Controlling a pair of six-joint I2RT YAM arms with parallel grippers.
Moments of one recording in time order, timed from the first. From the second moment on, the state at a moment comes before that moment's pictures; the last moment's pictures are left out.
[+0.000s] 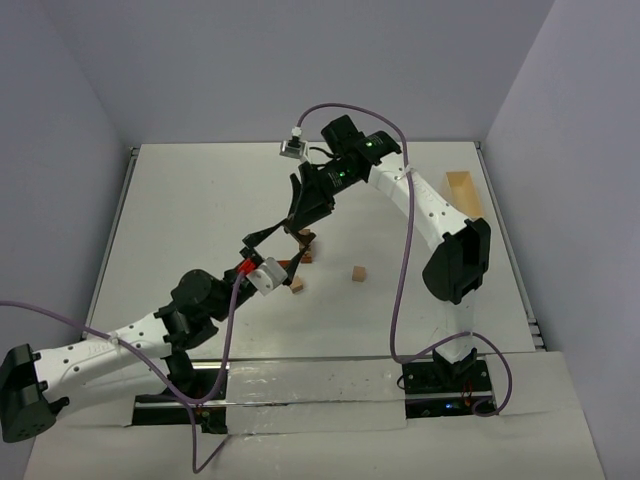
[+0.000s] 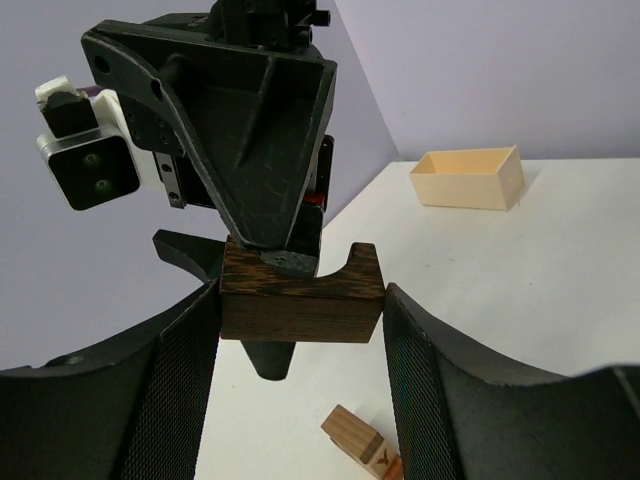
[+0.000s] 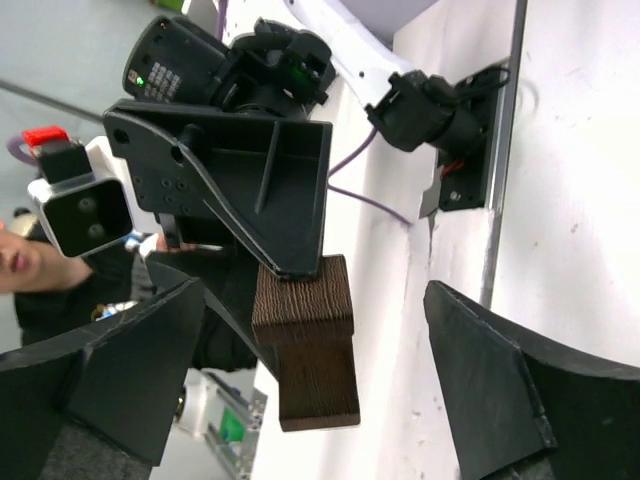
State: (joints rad) left arm -1.09 0.84 0.52 0.62 -0.18 0.53; right arm 0.57 1.95 2.01 -1.15 -1.45 -0.11
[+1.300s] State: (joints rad) left arm -0.31 1.75 1.69 -1.25 0.43 1.04; right arm 0.30 1.56 1.63 -0.76 -0.90 -0.08
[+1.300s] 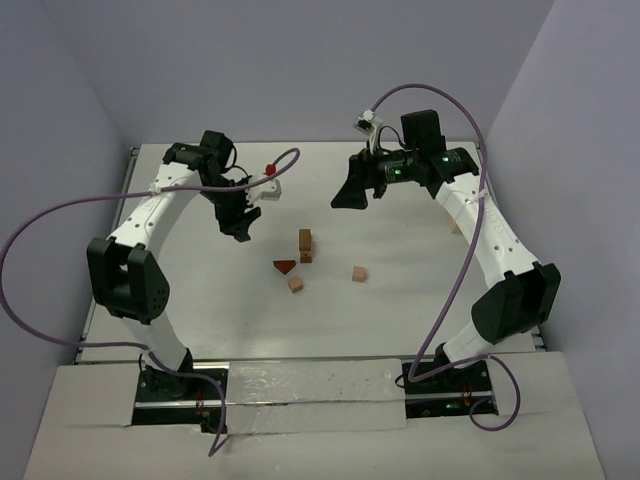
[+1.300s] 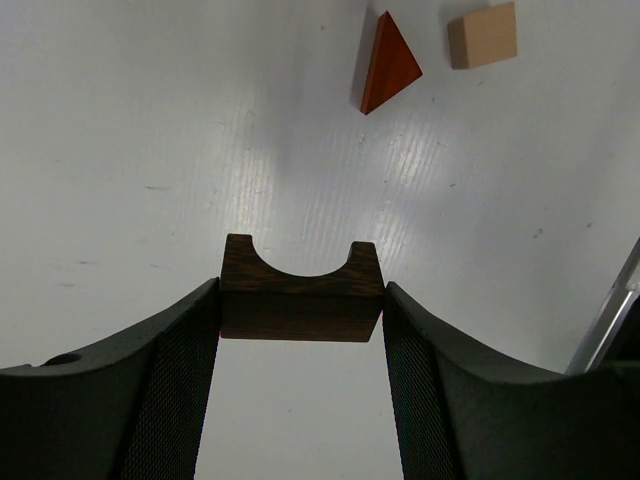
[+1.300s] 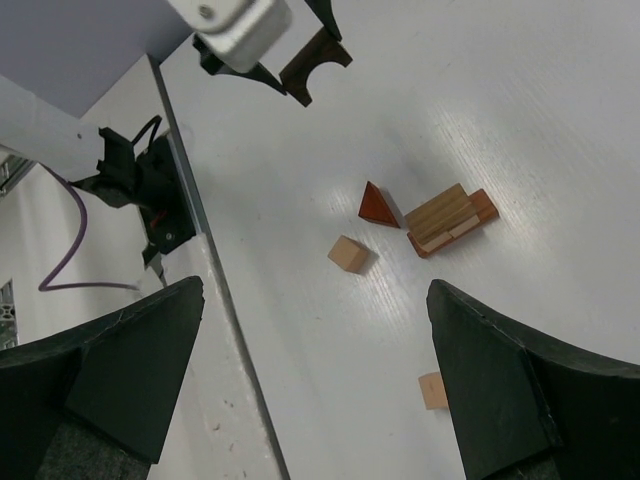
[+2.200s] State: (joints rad) left arm -0.37 1.98 1.51 -0.97 0.19 0.92; right arm 0.30 1.51 1.53 -0.76 -0.89 -0.11
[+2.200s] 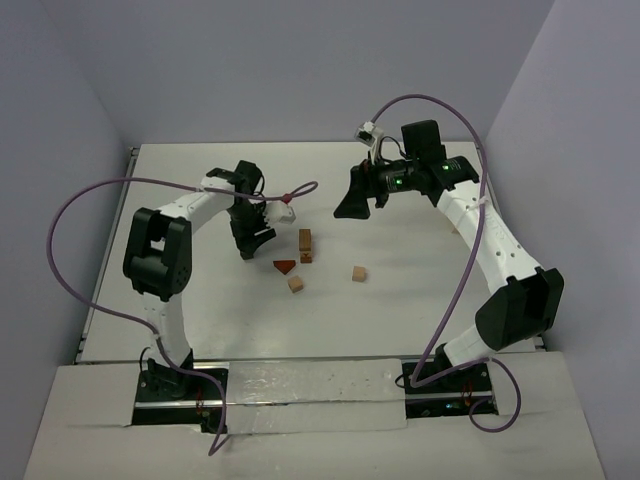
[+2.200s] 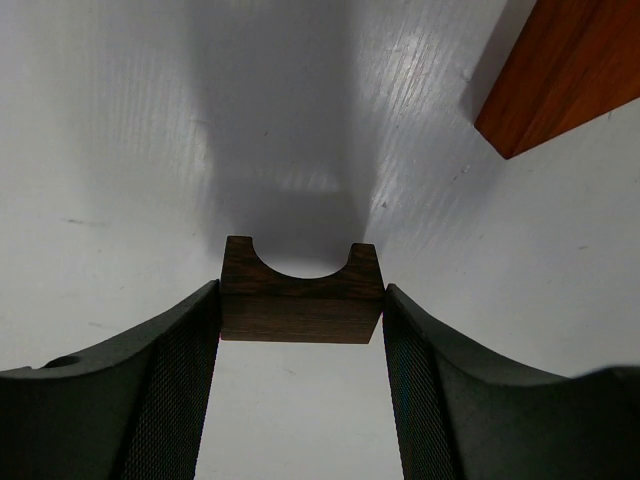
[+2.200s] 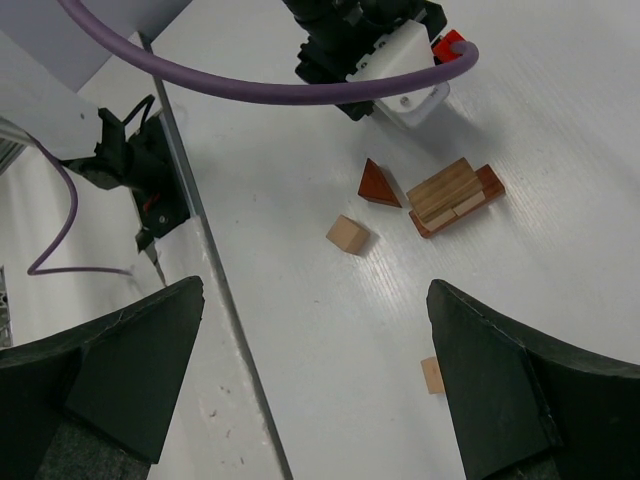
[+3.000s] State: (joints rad) left arm -0.35 1.94 1.53 -1.00 0.36 0.97; right arm 0.30 1.51 1.52 -0.76 -0.89 -0.11
